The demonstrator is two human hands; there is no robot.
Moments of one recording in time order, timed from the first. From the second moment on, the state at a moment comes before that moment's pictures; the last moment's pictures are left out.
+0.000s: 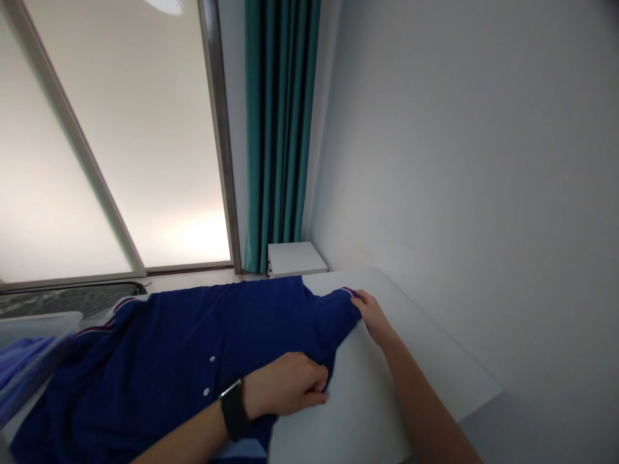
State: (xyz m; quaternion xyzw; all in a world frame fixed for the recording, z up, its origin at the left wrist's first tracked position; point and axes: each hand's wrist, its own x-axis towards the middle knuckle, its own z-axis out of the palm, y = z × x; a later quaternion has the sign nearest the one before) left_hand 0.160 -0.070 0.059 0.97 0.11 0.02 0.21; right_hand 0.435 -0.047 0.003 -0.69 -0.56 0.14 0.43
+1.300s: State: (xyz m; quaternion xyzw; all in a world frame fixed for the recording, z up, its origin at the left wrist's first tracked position) left_hand 0.176 0.108 0.027 0.89 0.42 0.19 0.03; right_hand 0.344 0.021 0.012 -0.71 -0.68 0.04 0.15
